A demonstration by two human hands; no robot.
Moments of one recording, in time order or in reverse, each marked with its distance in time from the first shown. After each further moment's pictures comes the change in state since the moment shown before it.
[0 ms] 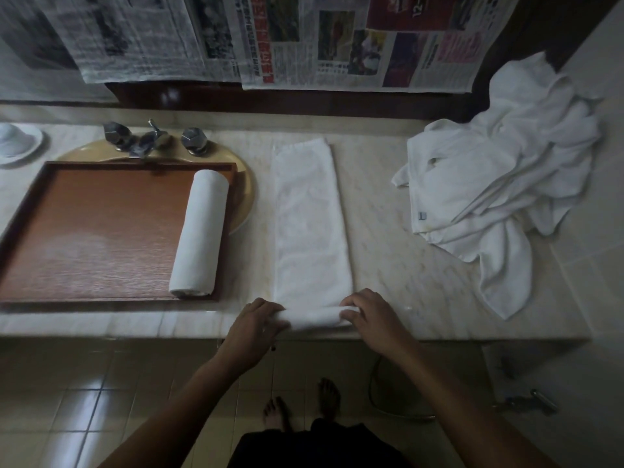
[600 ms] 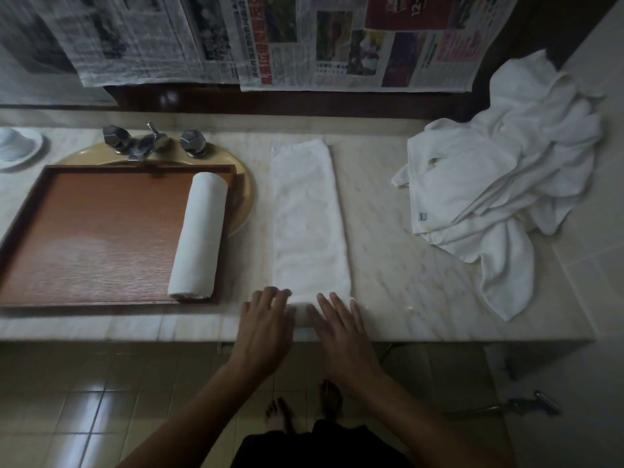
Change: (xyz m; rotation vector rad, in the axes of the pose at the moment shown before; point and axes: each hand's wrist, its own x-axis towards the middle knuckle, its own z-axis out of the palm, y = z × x) left_hand -0.001 0.040 0.010 0.296 0.218 0.087; right_hand -0.028 -0.028 0.066 -0.487 0.171 -0.332
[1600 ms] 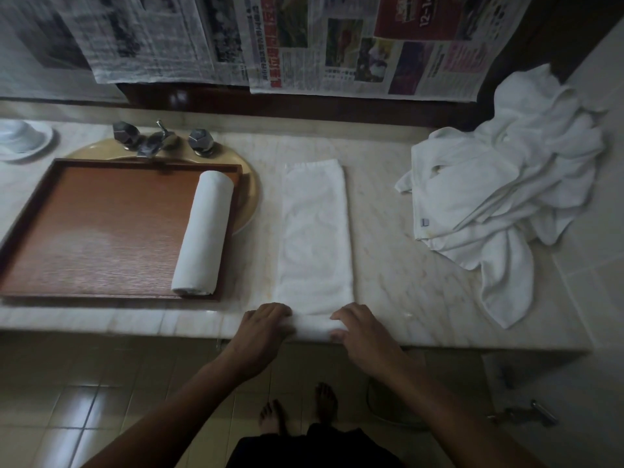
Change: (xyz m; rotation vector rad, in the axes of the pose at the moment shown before) left_hand -0.006 -0.042 0.018 -0.106 -0.231 0.204; right_hand 0.013 0.033 -0.046 0.278 -0.254 0.198
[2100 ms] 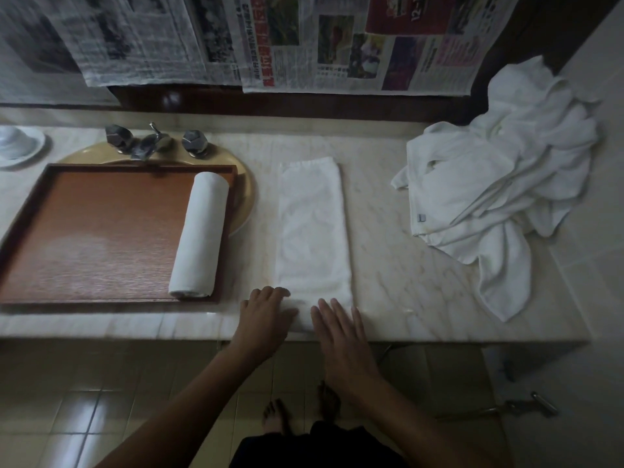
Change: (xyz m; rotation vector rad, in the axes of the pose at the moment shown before) left_hand 0.025 0.017 -0.011 0.109 0.007 -0.270; right_hand -0.016 -0.023 0.054 -0.385 0.145 -0.136
